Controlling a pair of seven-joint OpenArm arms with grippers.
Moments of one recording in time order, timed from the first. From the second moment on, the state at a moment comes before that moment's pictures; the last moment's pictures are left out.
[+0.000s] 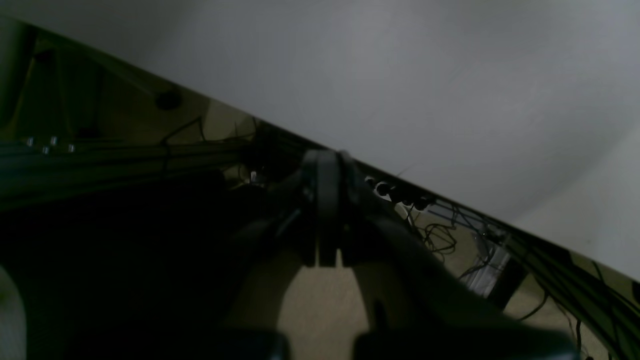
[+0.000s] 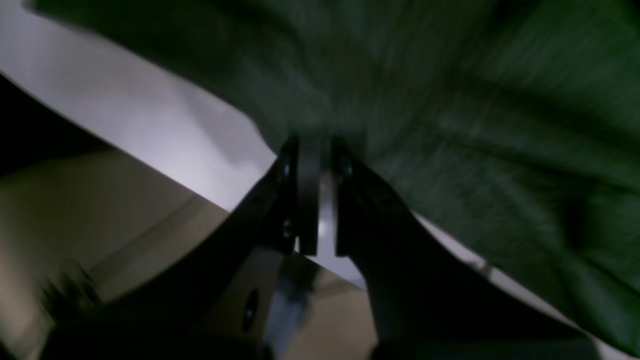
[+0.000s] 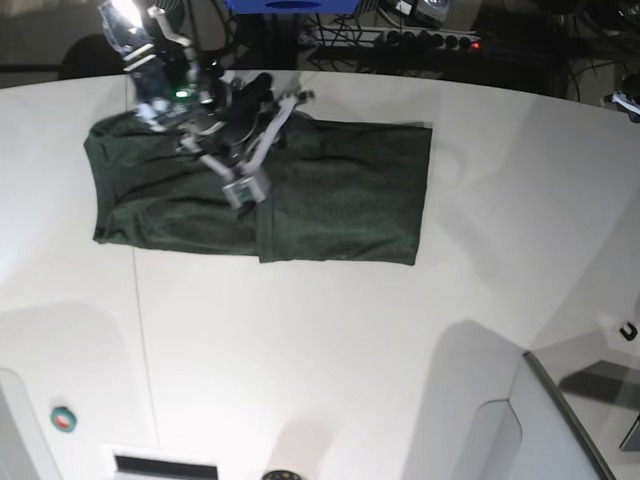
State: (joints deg) left arm 21.1 -19.1 -56.4 85.0 -12.1 -31.7 48.3; right arm -17.4 6.1 -18.8 101.6 16.8 0.2 -50.7
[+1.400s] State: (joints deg) left arm 6.2 -10.8 -25.1 77.0 -11.3 -37.2 42.2; right arm -0.6 16.5 33.9 56.8 34.7 40.4 -54.7
